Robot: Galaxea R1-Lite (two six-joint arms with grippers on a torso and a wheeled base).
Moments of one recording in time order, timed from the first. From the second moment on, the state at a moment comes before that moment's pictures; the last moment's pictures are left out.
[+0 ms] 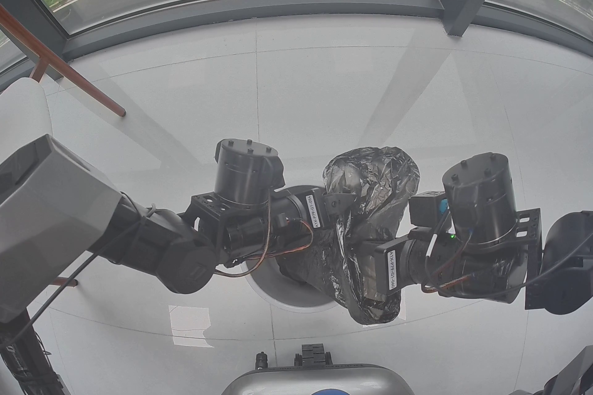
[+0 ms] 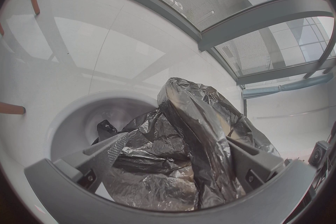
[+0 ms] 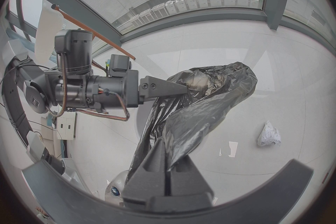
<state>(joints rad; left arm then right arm) -0.66 2.05 -1.08 -0.60 -0.05 -0.61 0.85 1.68 -0.83 -0.28 -0.24 0.31</state>
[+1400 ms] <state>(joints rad) -0.68 2.11 -1.19 -0.61 -0.08 -0.67 0.86 1.66 -0.82 -0.28 -0.21 0.30</state>
